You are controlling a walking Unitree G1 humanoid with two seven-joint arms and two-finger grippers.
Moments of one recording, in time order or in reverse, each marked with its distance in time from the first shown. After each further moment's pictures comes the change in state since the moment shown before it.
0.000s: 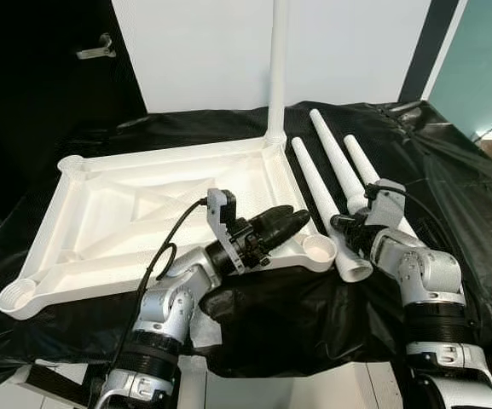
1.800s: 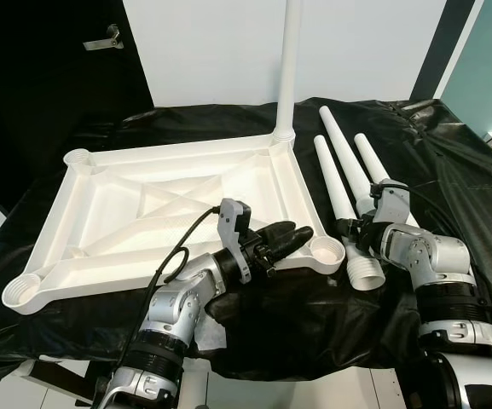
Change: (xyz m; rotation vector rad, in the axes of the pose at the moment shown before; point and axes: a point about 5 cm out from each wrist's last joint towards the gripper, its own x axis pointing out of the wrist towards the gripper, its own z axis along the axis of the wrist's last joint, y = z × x) left arm 0.003 0.005 -0.022 -0.001 0.132 0.069; right arm 0.008 -0.021 0.003 0.008 0.104 -0.028
